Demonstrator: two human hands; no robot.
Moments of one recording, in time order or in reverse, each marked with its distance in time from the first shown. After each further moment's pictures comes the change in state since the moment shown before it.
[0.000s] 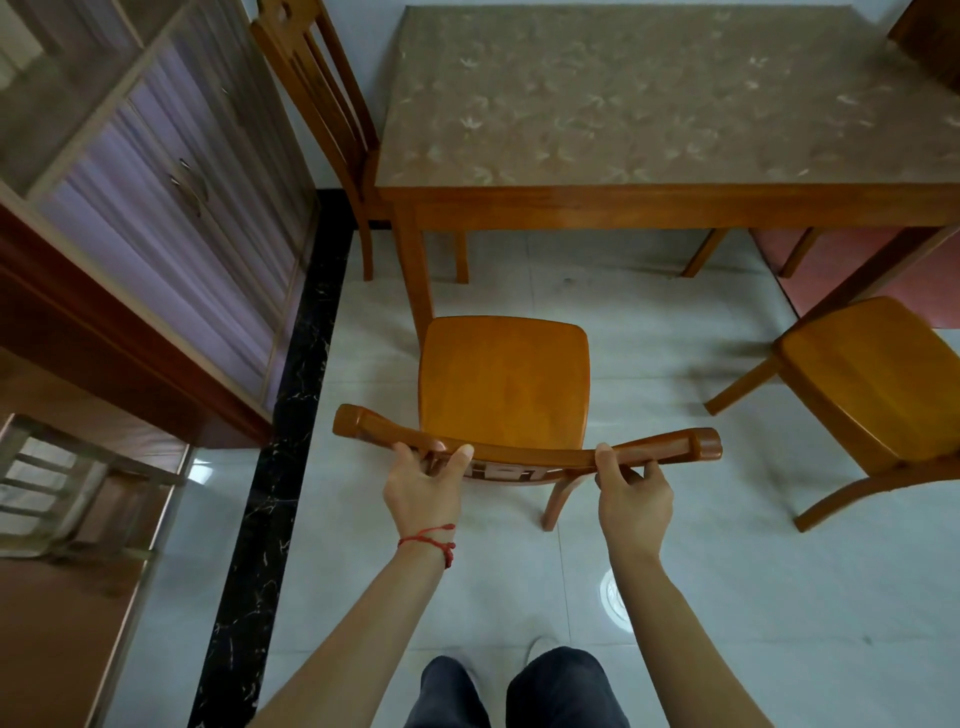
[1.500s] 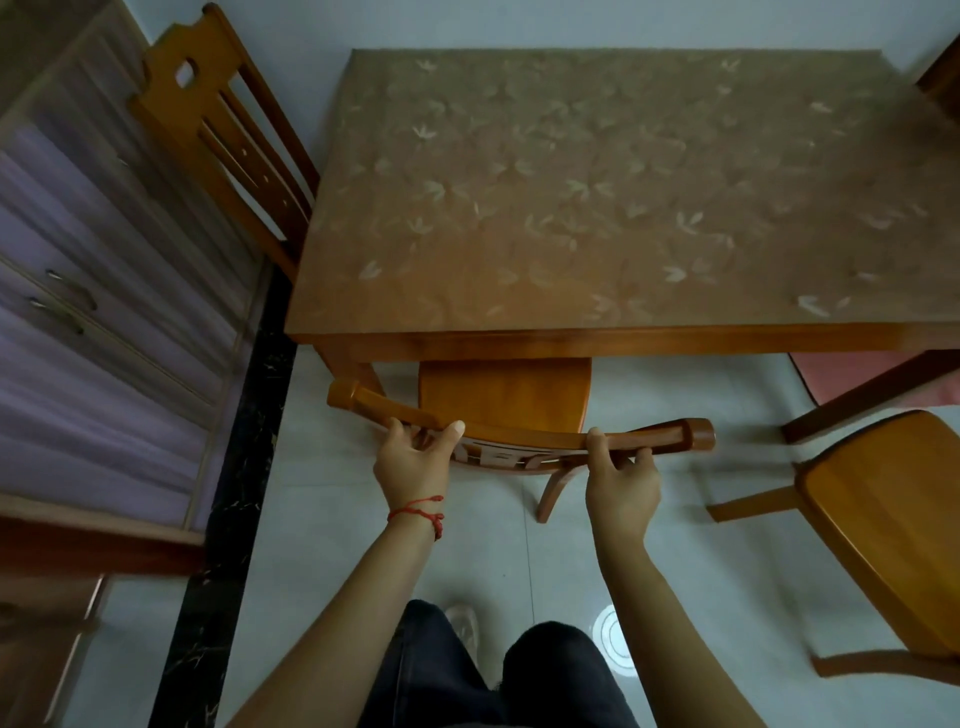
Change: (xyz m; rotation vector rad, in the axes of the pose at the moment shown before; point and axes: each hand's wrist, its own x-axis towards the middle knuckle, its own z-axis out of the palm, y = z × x) left_hand 0.297 0.147 0.235 -0.066 -0.032 0.007; right_hand 0.314 -0.179 0.155 0.019 0.053 -0.038
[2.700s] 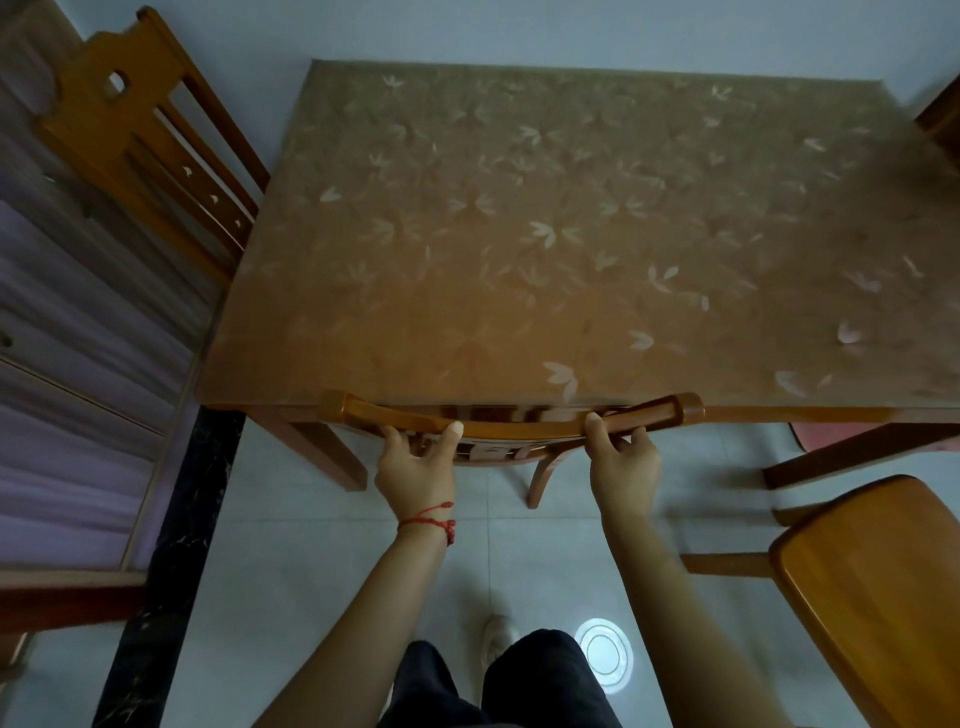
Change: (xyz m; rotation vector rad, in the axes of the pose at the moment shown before) left_hand 0.055 0.057 0.143 -0.064 0.132 -0.035; right_hand 0.175 -0.054 0.013 -0.084 -0.123 -0.079
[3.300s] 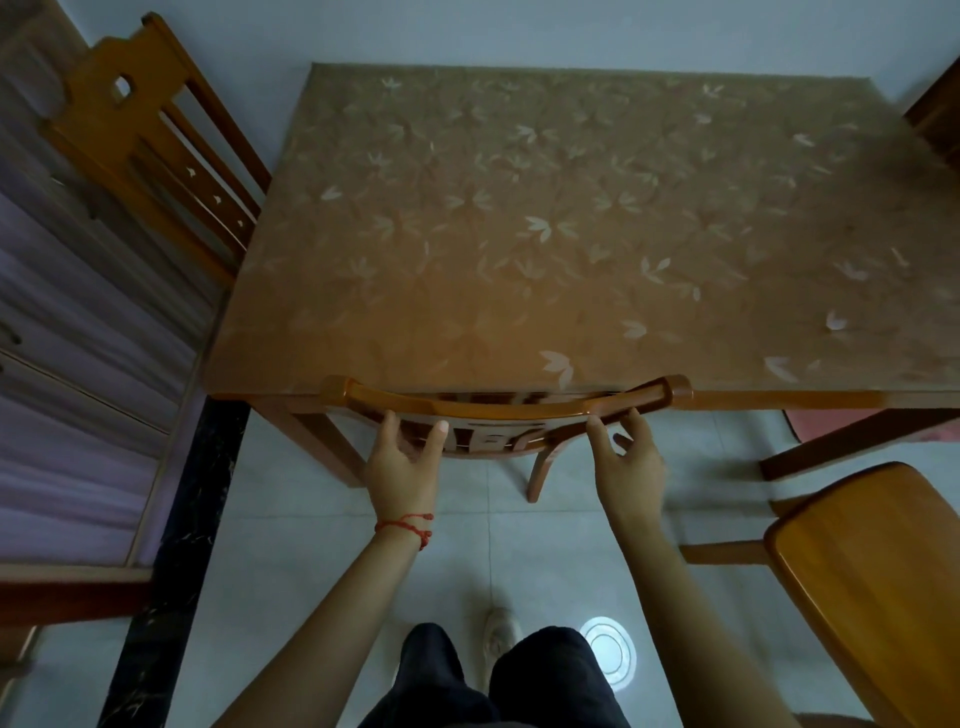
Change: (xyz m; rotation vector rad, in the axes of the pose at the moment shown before) left_hand -0.012 -0.002 -0.031 0.171 -0.156 0.179; right_hand -0.019 0.015 -0.022 -0.188 -0.053 -0.130
